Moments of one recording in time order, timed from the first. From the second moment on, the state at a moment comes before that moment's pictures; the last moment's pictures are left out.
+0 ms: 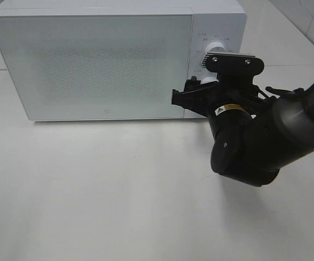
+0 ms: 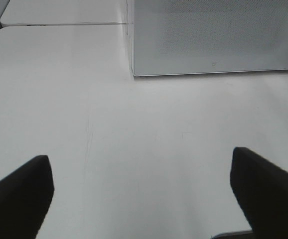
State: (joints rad) left arm 0.01 0.00 -0.52 -0.14 1.07 0.08; right arm 0.72 1.99 -0.74 0.97 -1.21 -0.28
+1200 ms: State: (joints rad) left arm 0.01 0.00 -0.52 -0.14 1.07 0.08; right arm 0.67 2.08 -0.83 0.94 -1.21 -0.33
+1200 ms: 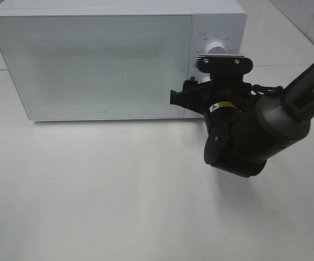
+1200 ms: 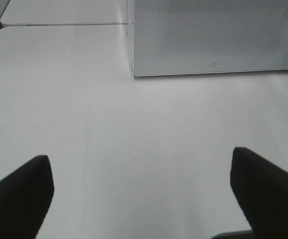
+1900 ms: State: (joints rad) left arm 0.01 -0.01 -0.52 -0.14 1.07 0.08; right arm 0.67 2.08 -0.83 0.95 -1.17 -0.28
